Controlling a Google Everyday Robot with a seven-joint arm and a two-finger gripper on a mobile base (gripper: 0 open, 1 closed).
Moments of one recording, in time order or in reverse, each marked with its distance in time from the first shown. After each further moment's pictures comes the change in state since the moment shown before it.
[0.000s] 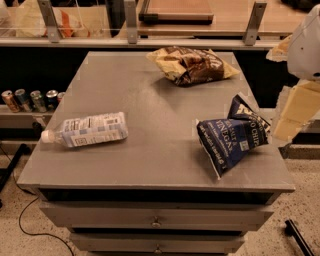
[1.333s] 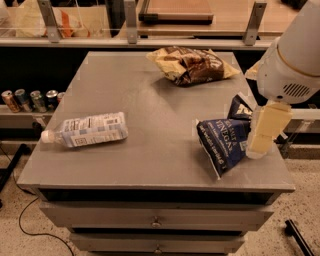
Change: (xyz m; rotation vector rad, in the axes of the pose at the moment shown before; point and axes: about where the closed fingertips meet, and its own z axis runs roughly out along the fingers) arm -0.010 0.007 0.052 -0.039 0.028 -0.028
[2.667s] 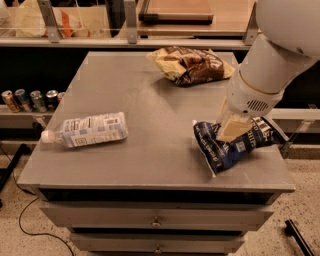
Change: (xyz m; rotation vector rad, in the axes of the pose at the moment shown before) arm -0.025 0.006 0.065 -0.131 -0.022 -0.040
